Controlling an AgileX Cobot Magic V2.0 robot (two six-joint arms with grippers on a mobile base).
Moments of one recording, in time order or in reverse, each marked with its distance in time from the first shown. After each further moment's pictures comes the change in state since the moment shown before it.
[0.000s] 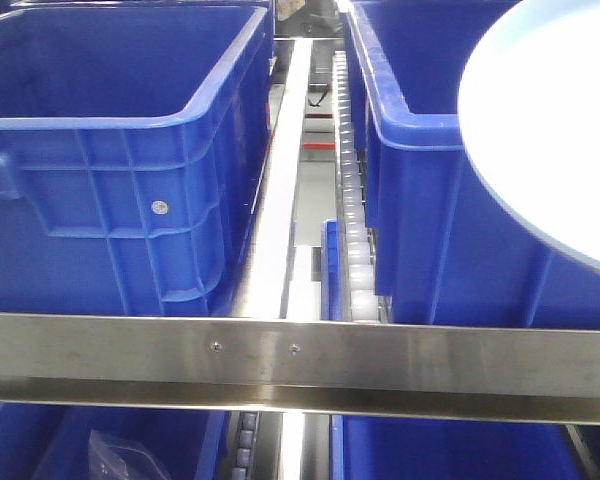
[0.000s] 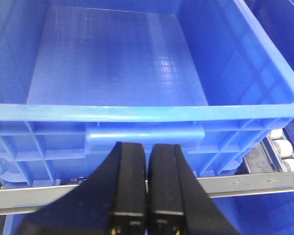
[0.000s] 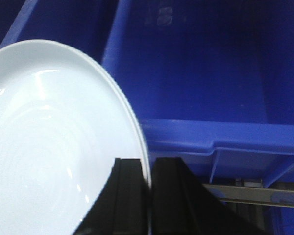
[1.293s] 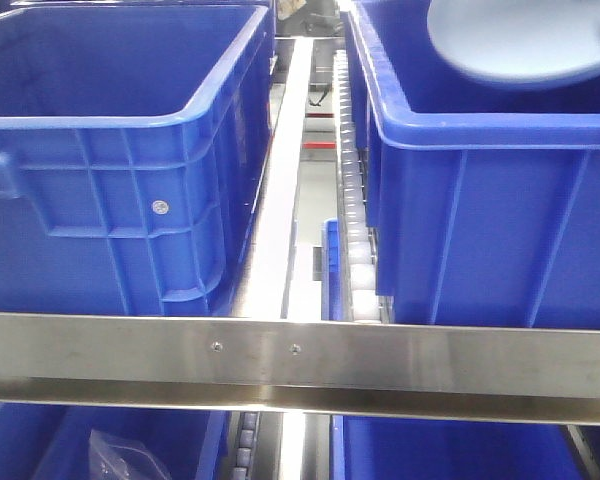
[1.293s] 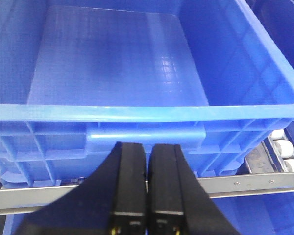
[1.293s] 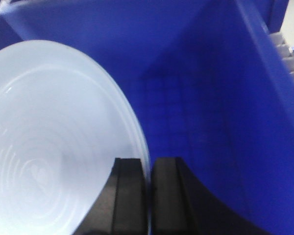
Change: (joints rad) left arm 0.000 0.000 0.000 0.000 0.000 0.000; right arm -0.180 0.883 -0.518 -0.014 -0.428 0.000
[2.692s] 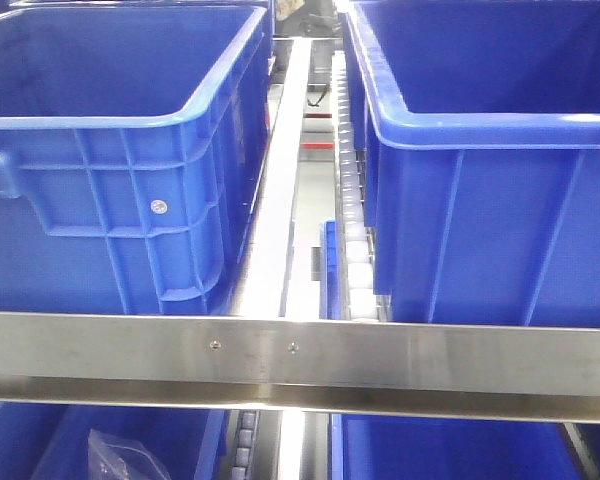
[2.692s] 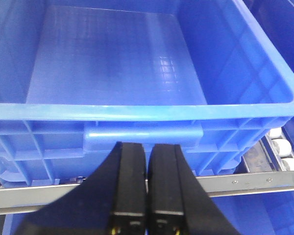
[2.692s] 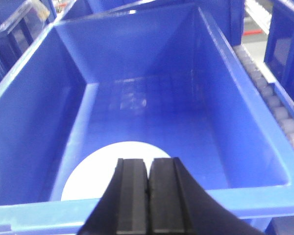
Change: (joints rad) left arm 0.000 0.000 0.000 0.000 0.000 0.000; right arm 0.000 -0.939 0.695 0.000 -0.007 0.002
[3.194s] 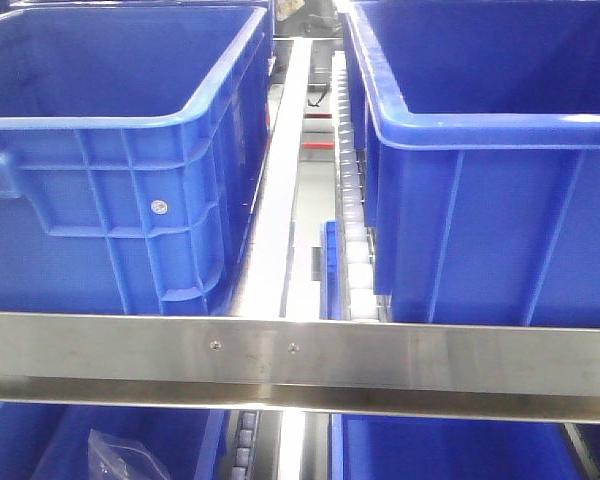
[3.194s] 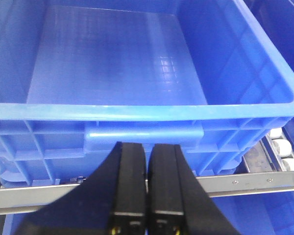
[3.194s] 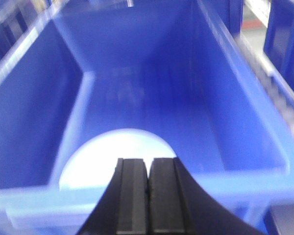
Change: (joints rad) left arm 0.000 0.000 0.000 0.000 0.000 0.000; right arm 0.000 -0.034 0.020 0.000 0.060 0.001
